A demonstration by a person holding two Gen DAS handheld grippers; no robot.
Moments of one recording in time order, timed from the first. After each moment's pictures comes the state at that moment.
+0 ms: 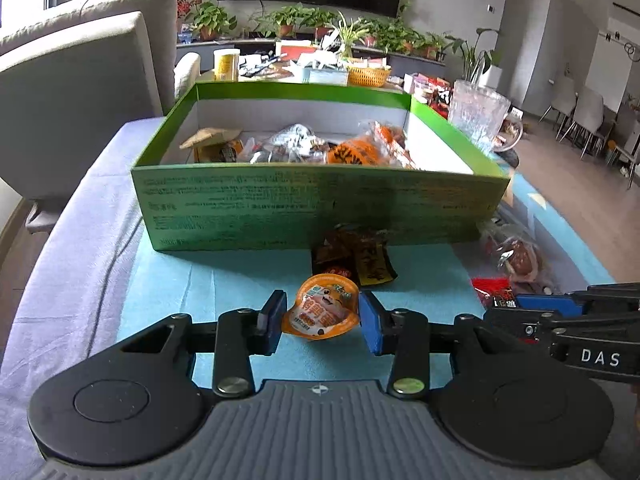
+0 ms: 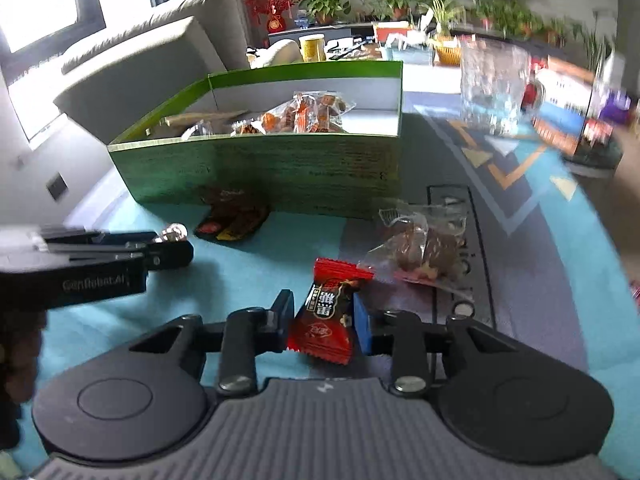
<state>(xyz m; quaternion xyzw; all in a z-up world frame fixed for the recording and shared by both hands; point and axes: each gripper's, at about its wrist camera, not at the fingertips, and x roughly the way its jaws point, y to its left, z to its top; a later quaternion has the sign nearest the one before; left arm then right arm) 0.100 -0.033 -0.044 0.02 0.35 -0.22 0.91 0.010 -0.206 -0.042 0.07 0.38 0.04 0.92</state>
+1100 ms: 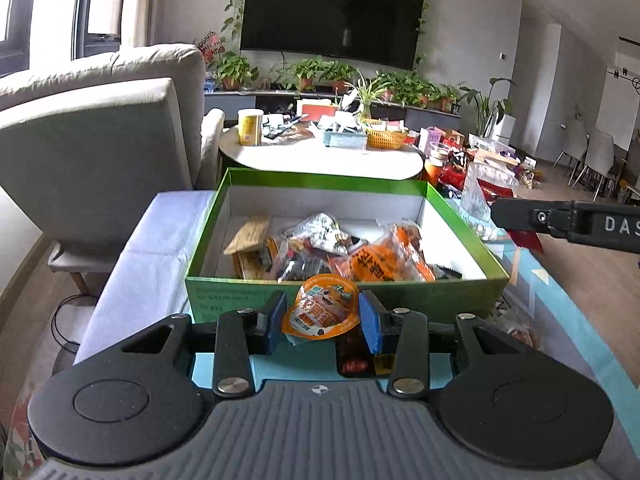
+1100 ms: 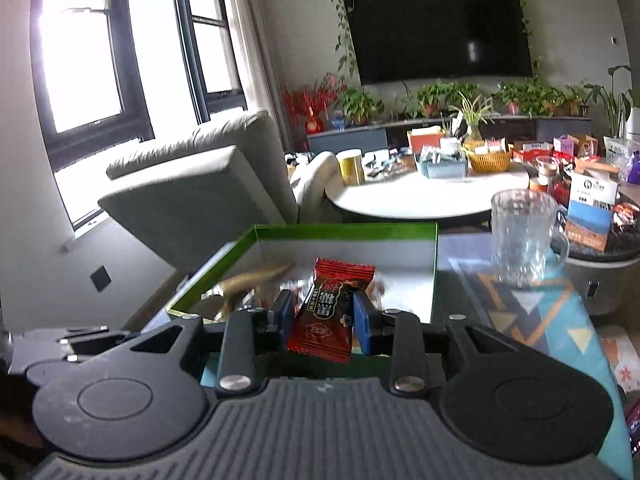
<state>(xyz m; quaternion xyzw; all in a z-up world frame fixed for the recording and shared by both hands) 0.107 -0.020 0.007 0.00 0.28 -0.19 0.94 0.044 -0.206 0.040 0.08 0.23 0.09 0.97</state>
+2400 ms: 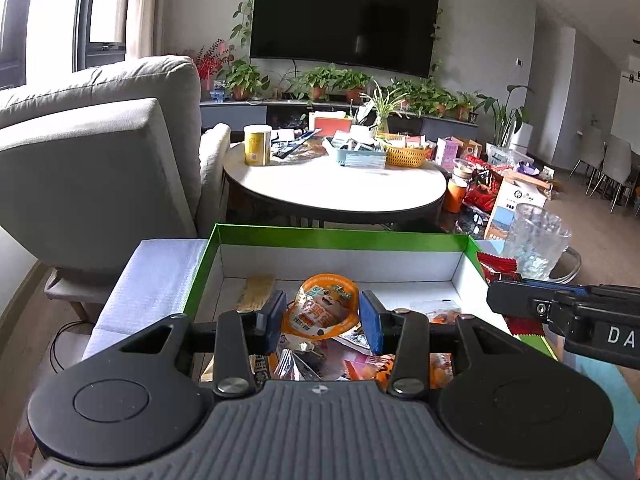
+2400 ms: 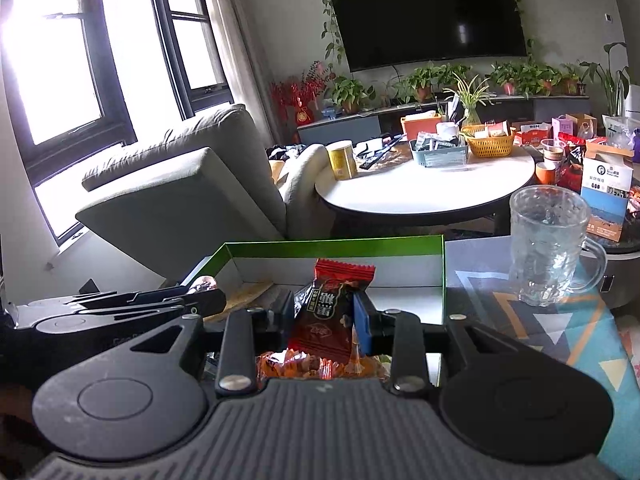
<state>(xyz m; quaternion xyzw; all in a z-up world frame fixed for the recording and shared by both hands) 0.203 -0.054 0.011 0.00 0.27 -0.17 0.95 0.110 -0.214 0.024 0.10 0.25 0.08 0.96</state>
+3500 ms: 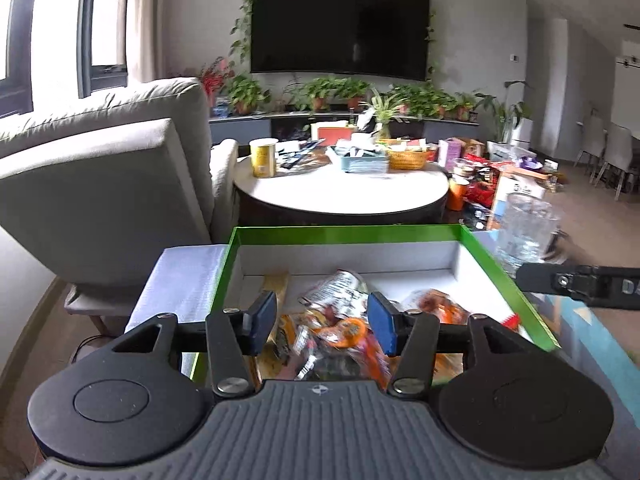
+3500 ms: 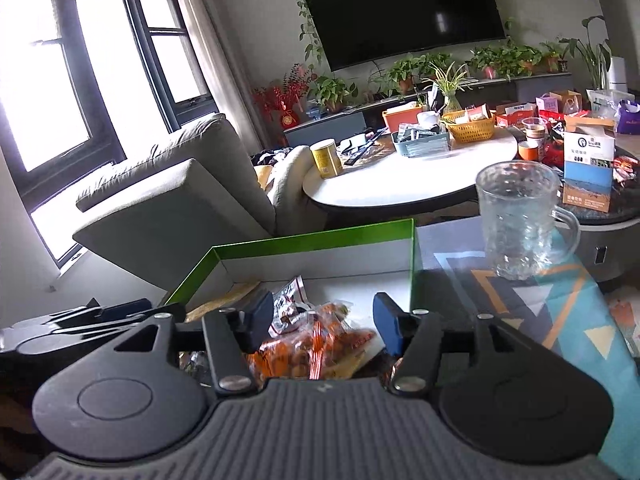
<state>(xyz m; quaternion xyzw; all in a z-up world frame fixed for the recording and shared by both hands) 0.159 -0.039 0.024 0.03 0.25 -0.17 0.95 0.085 -0.240 0.024 0.15 0.25 0.06 0.95</state>
